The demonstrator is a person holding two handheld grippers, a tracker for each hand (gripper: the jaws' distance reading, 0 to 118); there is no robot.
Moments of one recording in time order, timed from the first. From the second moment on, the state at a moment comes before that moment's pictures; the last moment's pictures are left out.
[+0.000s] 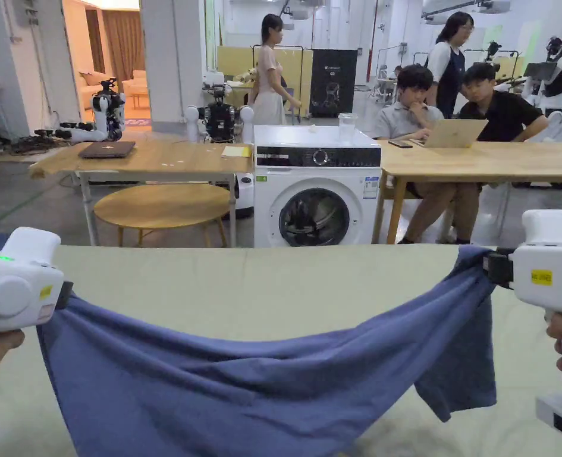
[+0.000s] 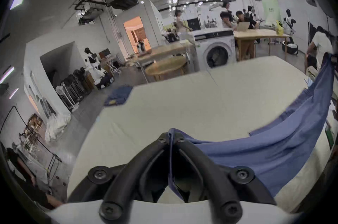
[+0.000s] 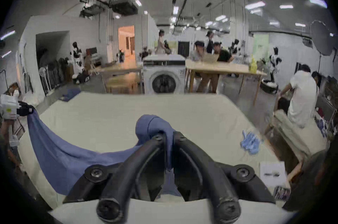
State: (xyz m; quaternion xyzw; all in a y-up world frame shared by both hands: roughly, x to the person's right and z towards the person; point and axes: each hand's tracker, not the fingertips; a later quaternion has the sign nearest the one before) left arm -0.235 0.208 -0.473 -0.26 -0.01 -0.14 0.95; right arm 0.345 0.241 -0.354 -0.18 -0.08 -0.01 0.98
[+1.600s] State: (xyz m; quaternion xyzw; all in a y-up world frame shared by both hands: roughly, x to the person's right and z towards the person) left arm -0.259 0.151 -0.418 -0.26 -0.02 -0.05 0.96; right arm 0.370 0.157 -0.311 -0.20 -0.12 -0.02 0.97
